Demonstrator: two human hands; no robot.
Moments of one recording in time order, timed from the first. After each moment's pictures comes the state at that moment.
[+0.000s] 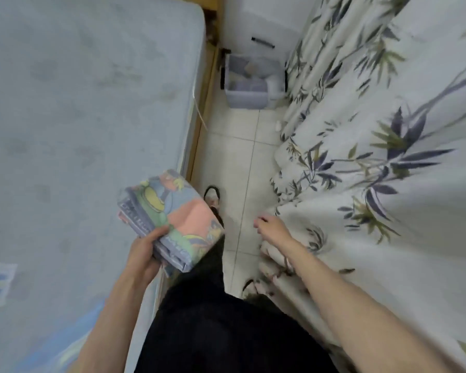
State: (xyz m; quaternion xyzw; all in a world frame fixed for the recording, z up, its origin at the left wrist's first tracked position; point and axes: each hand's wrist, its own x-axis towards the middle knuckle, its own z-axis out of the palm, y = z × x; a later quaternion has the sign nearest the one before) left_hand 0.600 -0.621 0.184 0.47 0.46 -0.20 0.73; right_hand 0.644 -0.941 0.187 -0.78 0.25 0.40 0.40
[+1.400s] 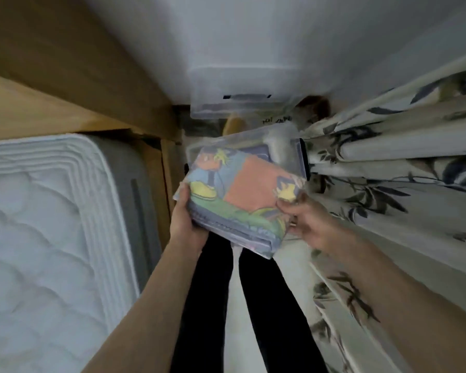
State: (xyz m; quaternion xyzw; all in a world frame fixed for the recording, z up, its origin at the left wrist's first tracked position) left_hand 1.596 -0.900 -0.170 0.35 0.53 -0.32 0.70; right_hand 1.538 -1.145 -0.155 -0.44 0.49 0.28 0.70
